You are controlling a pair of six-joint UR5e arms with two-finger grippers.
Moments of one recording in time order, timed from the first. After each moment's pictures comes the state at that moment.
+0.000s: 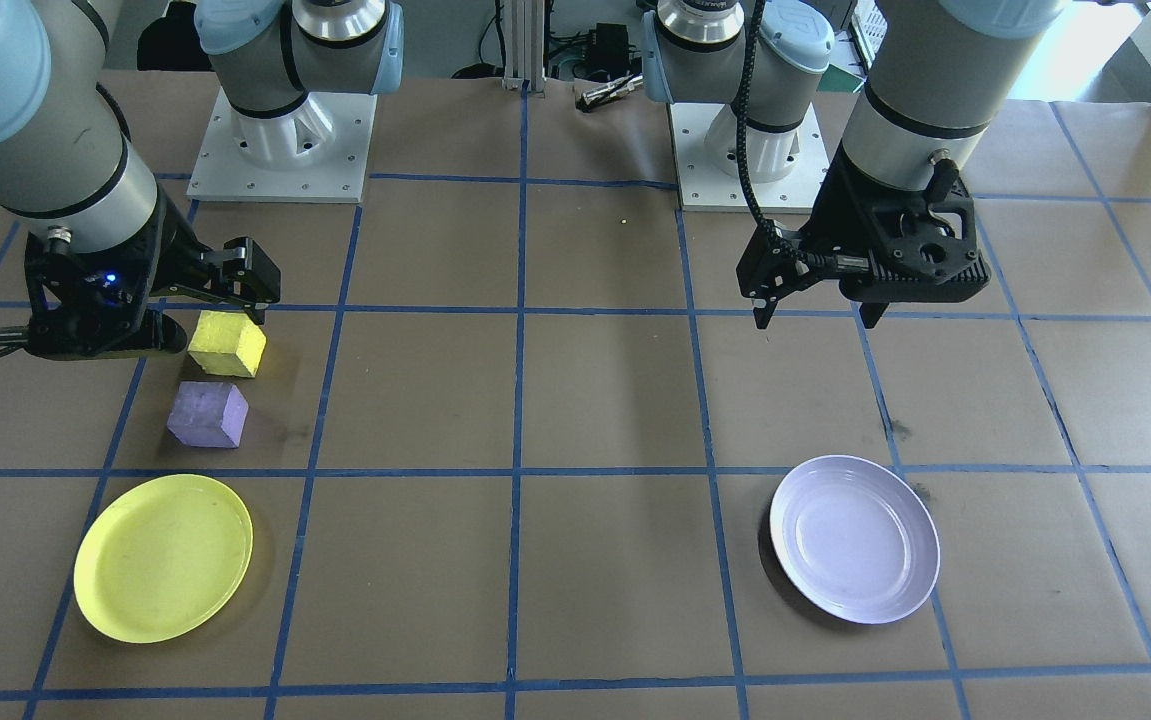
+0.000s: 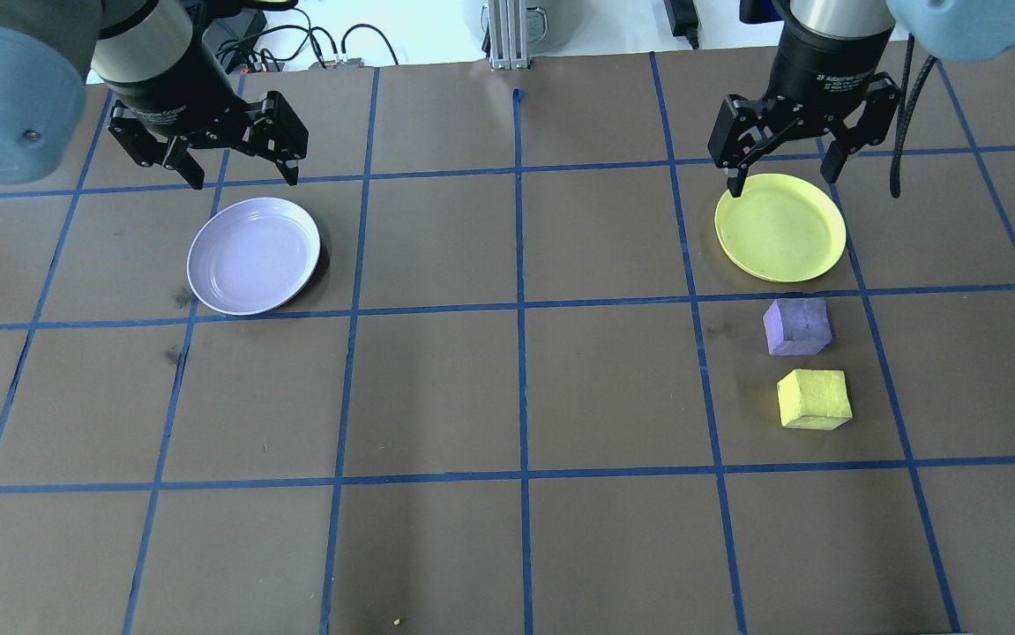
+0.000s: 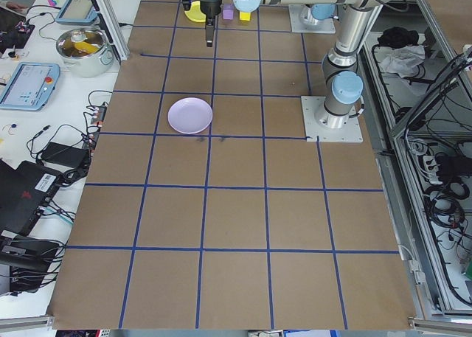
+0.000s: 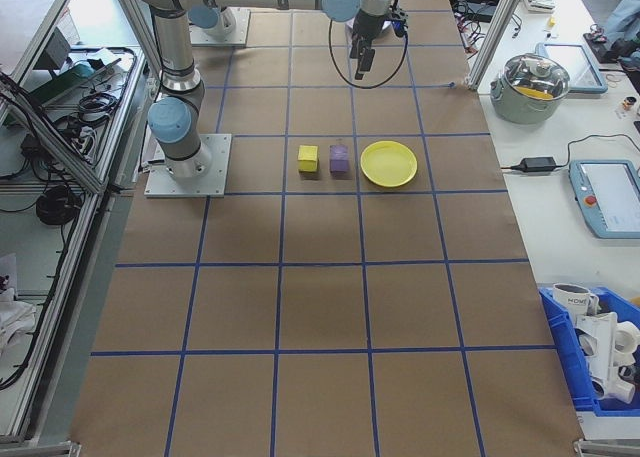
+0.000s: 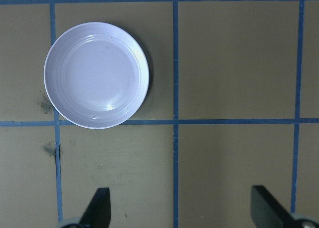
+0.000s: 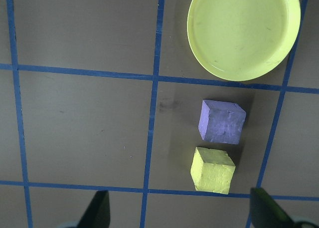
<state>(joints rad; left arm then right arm) -1.56 -1.64 -1.54 -1.45 1.59 0.00 1.55 -1.39 1.42 -1.45 -1.62 -0.11</state>
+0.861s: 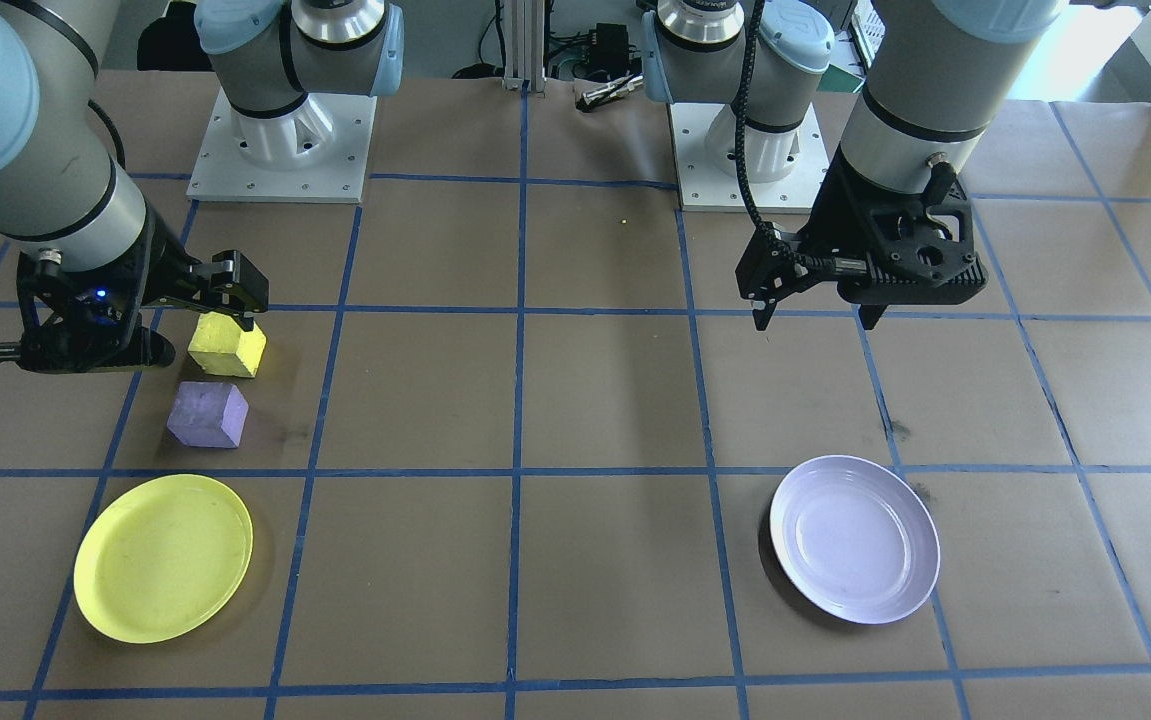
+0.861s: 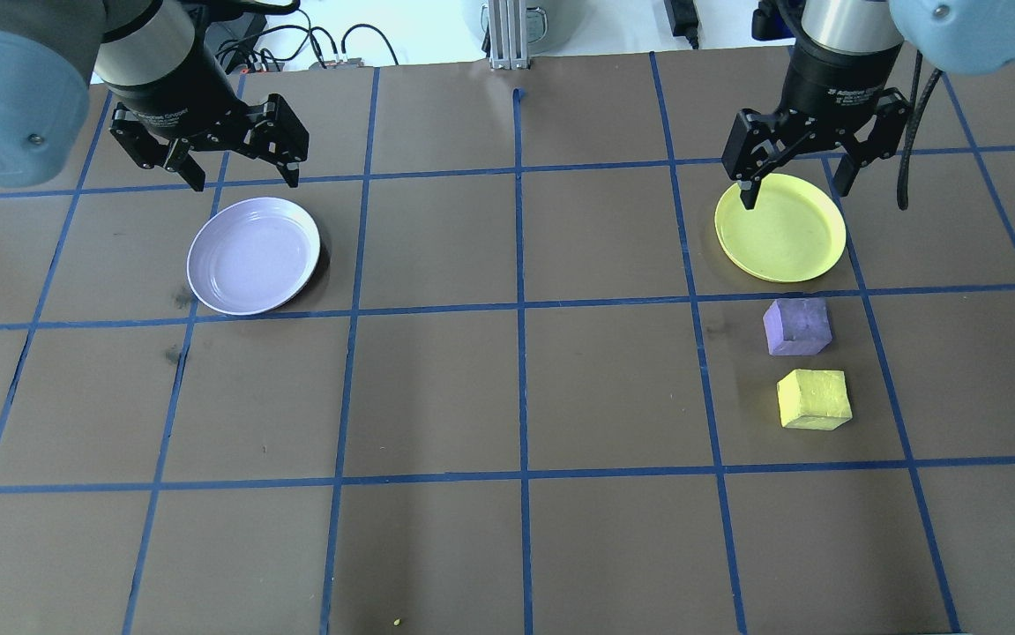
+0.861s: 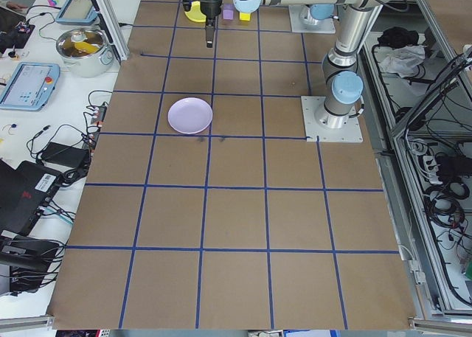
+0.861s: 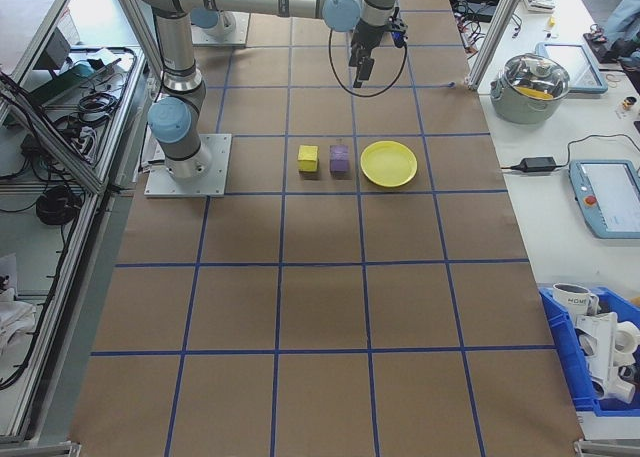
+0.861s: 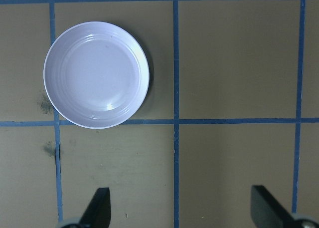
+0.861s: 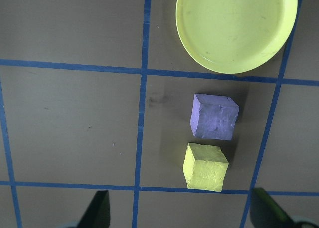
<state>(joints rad) -1.56 -1.64 -1.55 -1.45 1.59 0.00 1.52 -1.39 1.45 -1.45 -1.63 -0.12</state>
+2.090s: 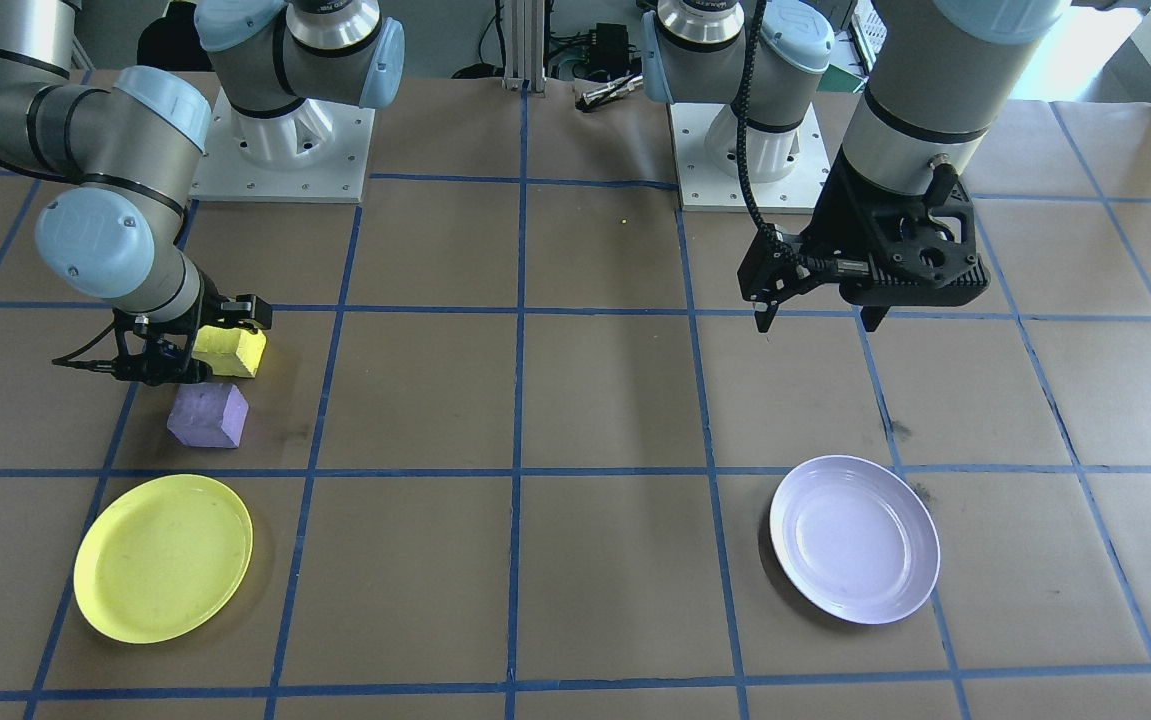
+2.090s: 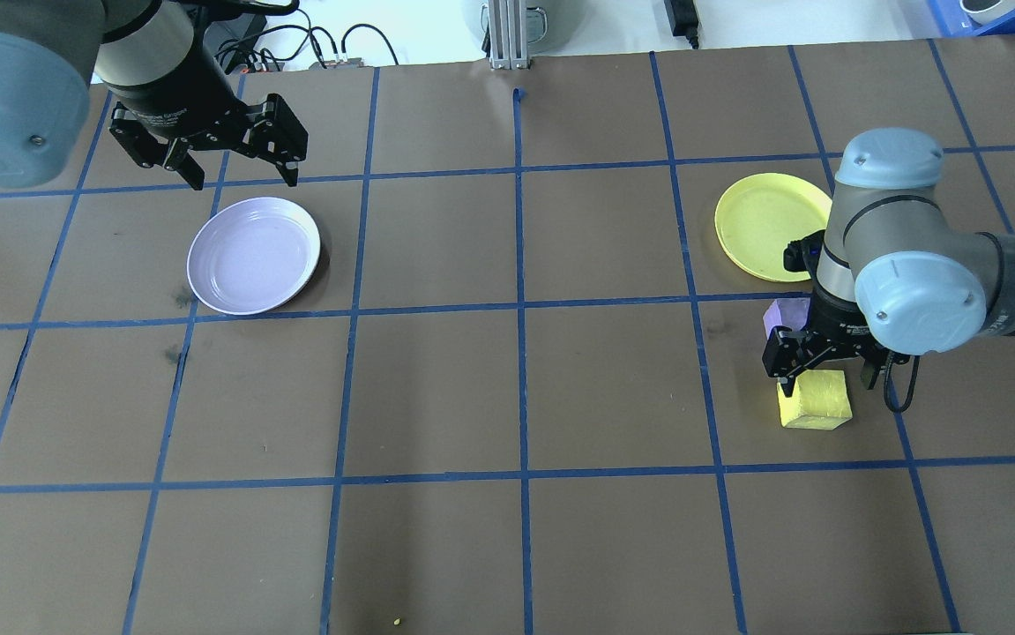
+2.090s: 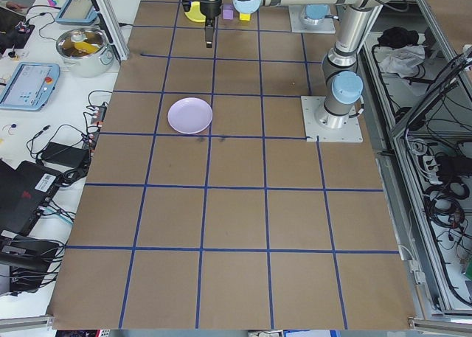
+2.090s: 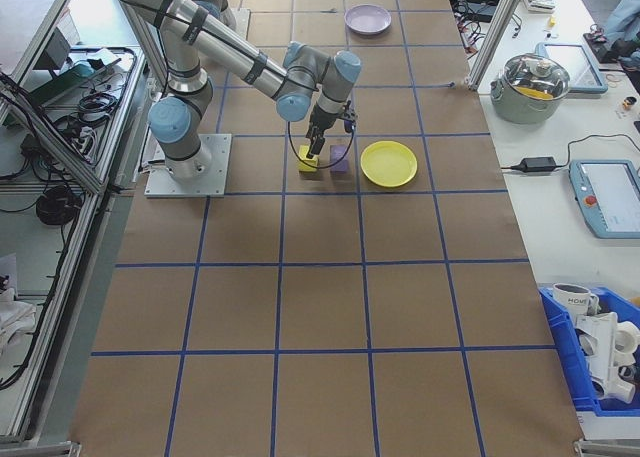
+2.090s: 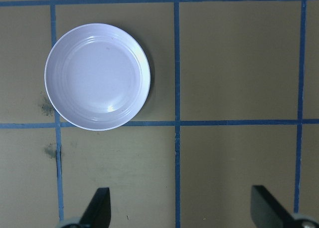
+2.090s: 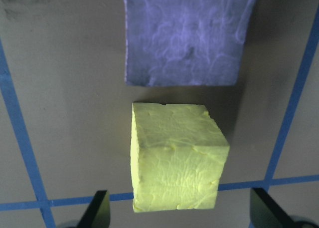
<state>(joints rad) -1.56 -1.64 -1.55 -1.44 1.59 0.00 1.37 -1.43 2.07 -1.88 -1.76 -0.16</state>
